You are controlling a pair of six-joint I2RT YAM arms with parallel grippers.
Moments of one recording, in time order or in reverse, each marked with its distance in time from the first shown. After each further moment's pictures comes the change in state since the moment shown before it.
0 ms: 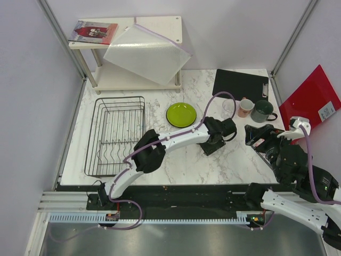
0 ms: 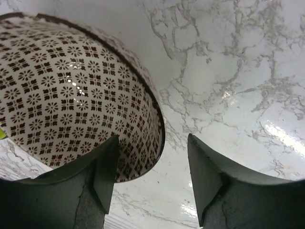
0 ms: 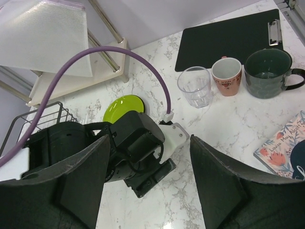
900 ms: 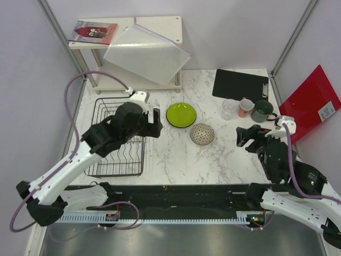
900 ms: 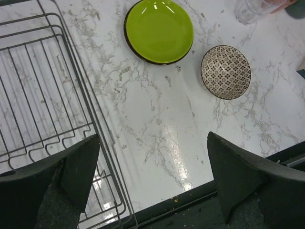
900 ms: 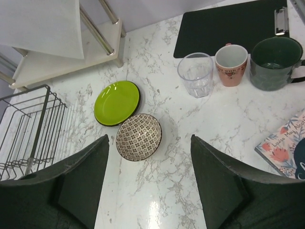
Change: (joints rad) left arm 0.283 -1.270 -0.869 0.316 -0.063 -0.357; right arm 0.000 0.018 -0.062 0.012 -0.016 -0.001
